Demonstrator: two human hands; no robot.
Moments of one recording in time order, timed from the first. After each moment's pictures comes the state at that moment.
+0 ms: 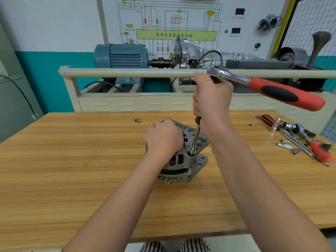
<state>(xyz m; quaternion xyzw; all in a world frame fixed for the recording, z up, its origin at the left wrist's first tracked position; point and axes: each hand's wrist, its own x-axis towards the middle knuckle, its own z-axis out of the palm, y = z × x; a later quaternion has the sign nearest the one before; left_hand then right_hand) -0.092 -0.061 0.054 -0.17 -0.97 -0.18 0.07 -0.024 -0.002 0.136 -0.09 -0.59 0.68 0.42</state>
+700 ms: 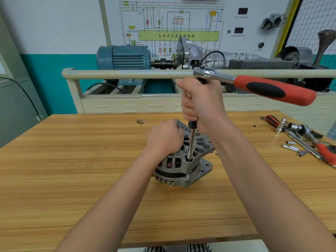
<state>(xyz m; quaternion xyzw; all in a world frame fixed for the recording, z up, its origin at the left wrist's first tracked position) -0.101 -0.071 0.059 -0.28 -0.93 -0.23 0.07 -0.026 -0.003 0.137 0.02 -0.64 0.72 0.25</state>
